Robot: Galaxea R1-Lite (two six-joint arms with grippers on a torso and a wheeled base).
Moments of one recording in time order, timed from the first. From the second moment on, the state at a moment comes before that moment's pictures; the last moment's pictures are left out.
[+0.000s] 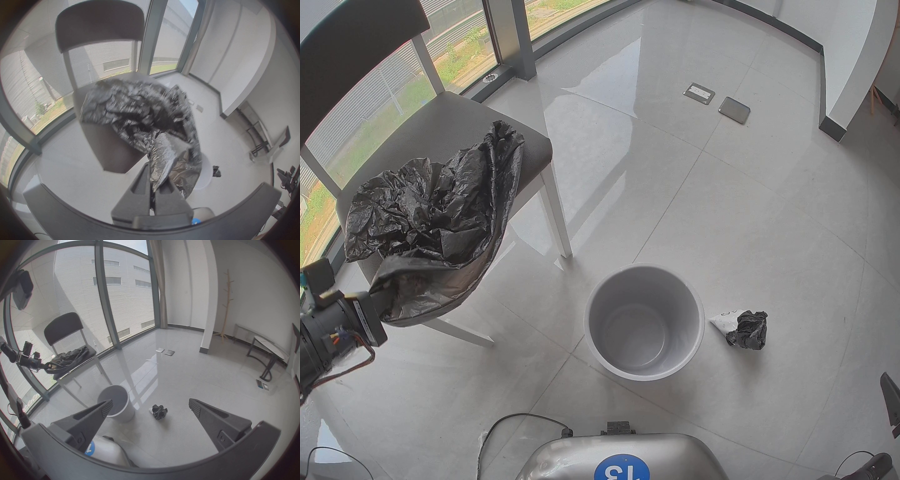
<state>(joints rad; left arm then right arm) -0.30 1.02 -0.54 -0.20 0.13 -0.26 0.00 0.24 -0.26 0.06 0.07 0.05</state>
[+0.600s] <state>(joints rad) -0.68 1.03 -0.81 0.06 0.24 -0.18 0.04 0.57 -0.48 0.18 0.17 -0.01</state>
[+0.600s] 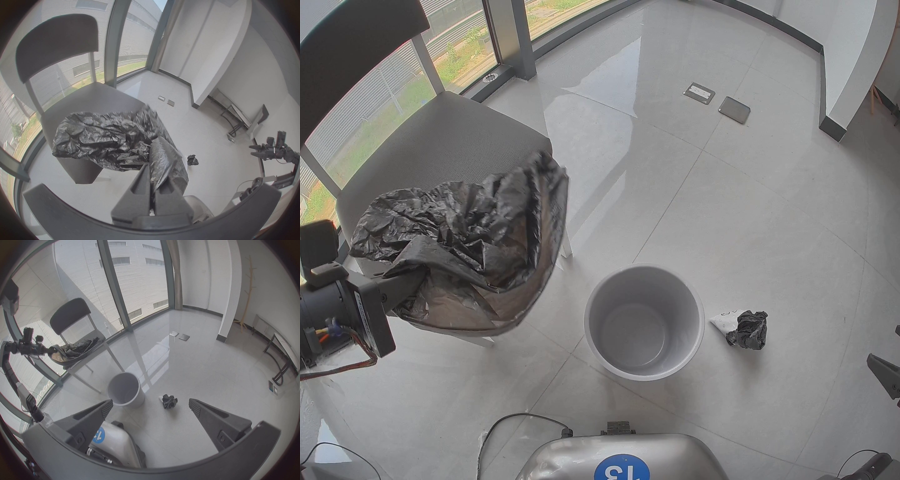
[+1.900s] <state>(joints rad) -0.85 1.42 -1.41 0.20 0.28 -0.18 0.34 1.10 -0.69 0.13 0.16 -0.03</state>
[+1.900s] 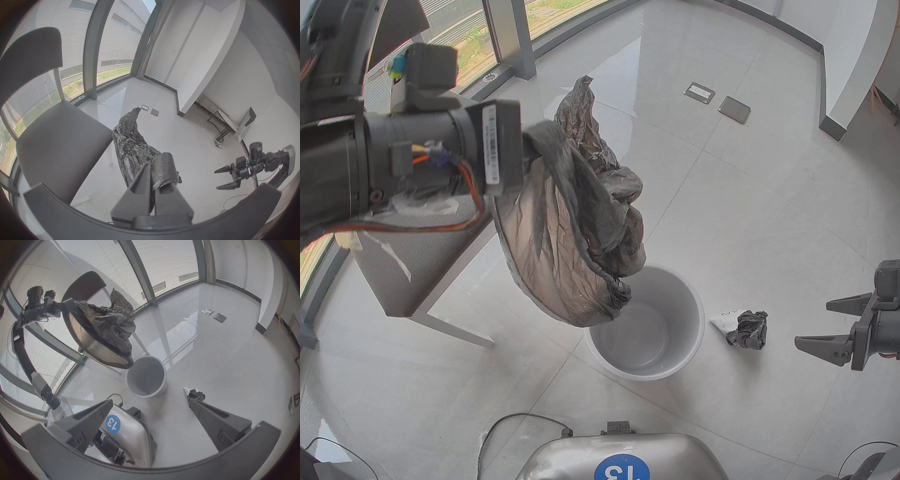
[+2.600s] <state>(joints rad) -0.87 1.58 -1.77 0.38 0.28 -0.33 0.45 1.41 -0.73 -0.17 0.17 -0.22</state>
